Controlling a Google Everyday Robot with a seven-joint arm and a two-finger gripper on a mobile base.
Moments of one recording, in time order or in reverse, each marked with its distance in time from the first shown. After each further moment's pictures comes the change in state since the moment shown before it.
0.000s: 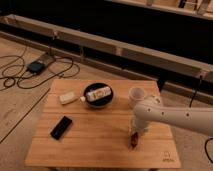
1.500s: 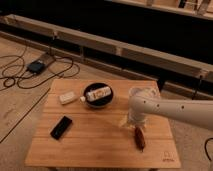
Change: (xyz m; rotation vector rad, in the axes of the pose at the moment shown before) arm 0.013 -0.012 -0.011 -0.008 -0.004 -0.034
